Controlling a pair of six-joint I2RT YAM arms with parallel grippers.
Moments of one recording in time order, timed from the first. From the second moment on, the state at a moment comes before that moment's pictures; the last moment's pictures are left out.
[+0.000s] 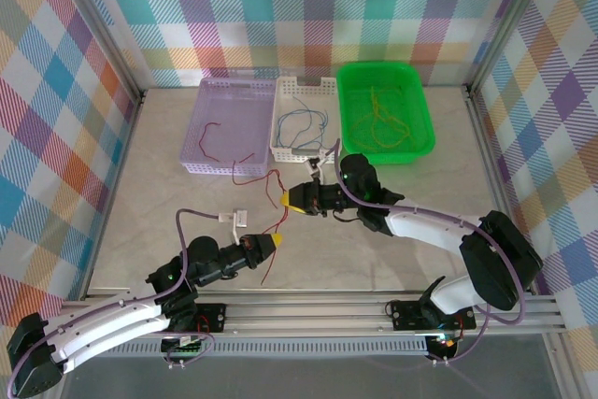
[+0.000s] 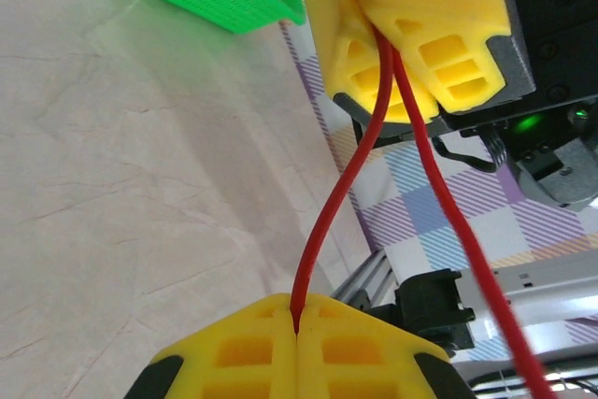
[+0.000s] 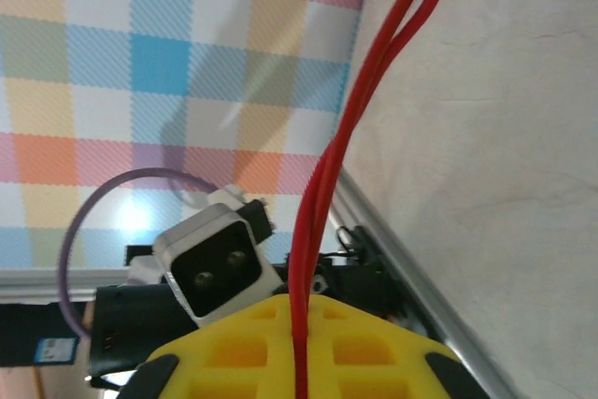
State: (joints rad) left arm -0.98 0.51 0.15 0.17 0.04 -1.01; right arm 0.75 1.43 0.75 0.39 -0.75 1.16
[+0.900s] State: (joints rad) left arm -0.98 0.44 0.18 -0.28 -0.08 -1.04; right arm 0.59 1.37 0.64 0.15 -0.68 0.94
